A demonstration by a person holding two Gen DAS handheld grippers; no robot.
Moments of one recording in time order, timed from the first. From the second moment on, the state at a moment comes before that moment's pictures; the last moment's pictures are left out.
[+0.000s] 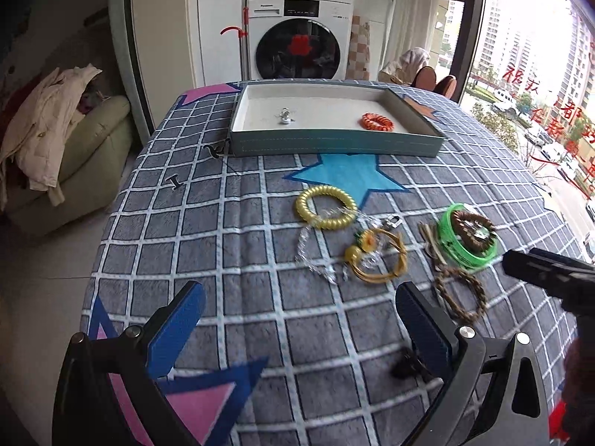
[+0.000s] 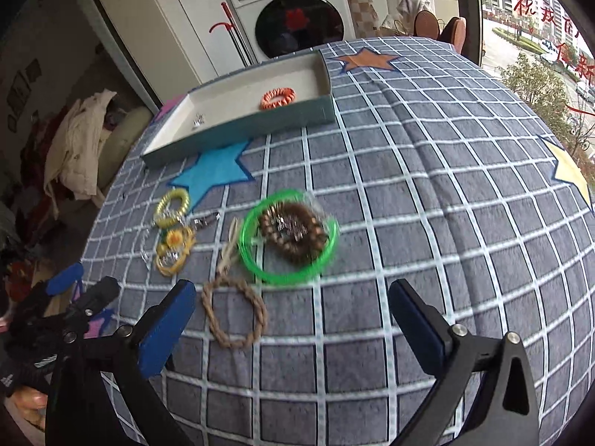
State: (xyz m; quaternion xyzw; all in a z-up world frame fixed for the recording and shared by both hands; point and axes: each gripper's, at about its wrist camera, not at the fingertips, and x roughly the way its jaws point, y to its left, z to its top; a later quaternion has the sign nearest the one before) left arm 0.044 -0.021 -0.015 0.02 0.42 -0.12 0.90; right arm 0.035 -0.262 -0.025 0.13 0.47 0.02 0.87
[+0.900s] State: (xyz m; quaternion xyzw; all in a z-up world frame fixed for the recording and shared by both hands) left arm 0.019 -0.062 -0.052 0.06 0.46 -0.14 0.88; right arm 0.033 -0.222 -0.044 0.02 0.50 0.04 0.87
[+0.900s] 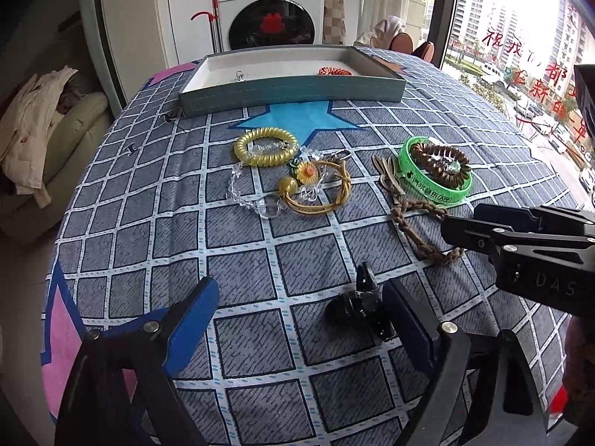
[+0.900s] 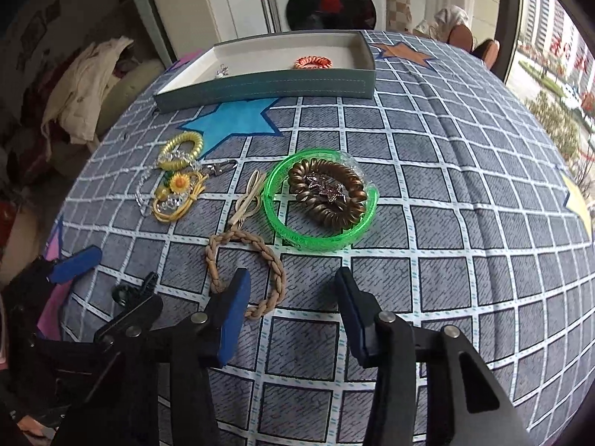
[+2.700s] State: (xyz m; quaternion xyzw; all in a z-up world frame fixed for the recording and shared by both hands) left arm 0.077 -0.024 0.017 0.00 0.40 -0.17 0.90; right arm 0.069 -0.238 0.035 0.08 0.42 0.08 0.90
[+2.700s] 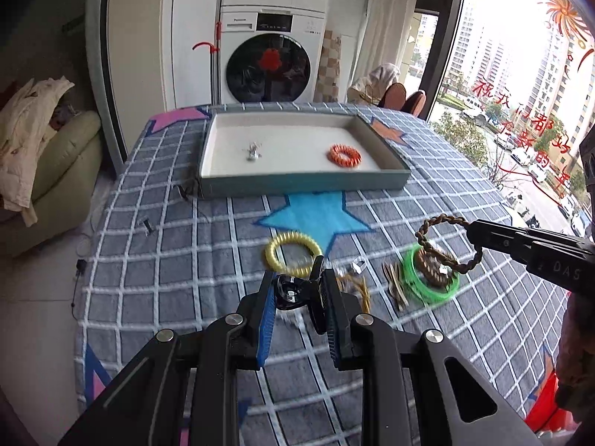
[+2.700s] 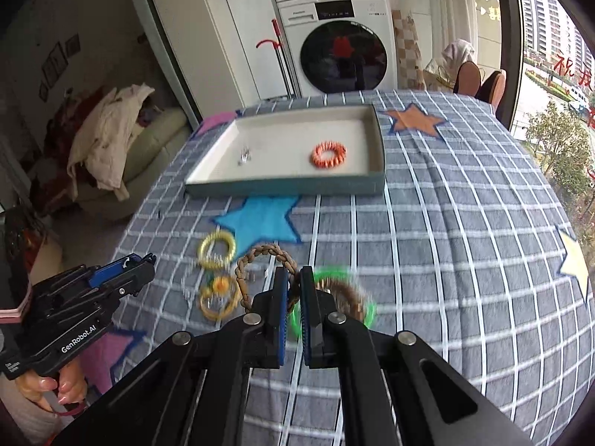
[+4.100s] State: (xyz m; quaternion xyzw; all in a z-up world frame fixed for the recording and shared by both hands) left arm 0.295 -0.066 -0.031 0.11 0.41 -0.08 0.90; right arm 0.285 -0.267 -0.036 0.09 0.46 -0.01 0.88
